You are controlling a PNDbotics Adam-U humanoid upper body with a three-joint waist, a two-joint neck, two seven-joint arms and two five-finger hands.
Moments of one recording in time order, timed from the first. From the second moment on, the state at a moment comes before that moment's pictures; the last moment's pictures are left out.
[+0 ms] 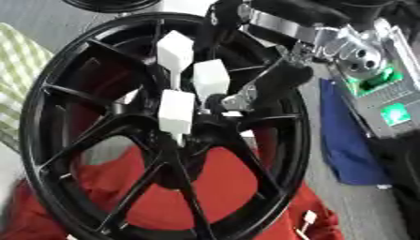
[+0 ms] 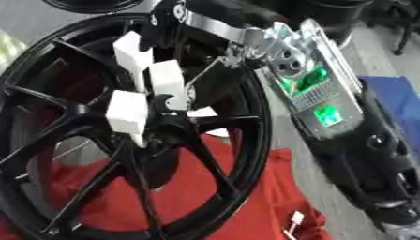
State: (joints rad) left arm -0.42 0.30 0.14 -1.35 0.06 -0.05 0.27; right arm -0.84 -0.49 0.31 -1.92 0.49 0.19 0.63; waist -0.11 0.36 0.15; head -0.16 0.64
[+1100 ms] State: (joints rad) left arm -0.42 0.30 0.14 -1.35 0.06 -0.05 0.27; right arm -0.85 -0.49 0.31 -1.83 0.48 0.17 0.65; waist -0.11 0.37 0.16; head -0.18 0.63
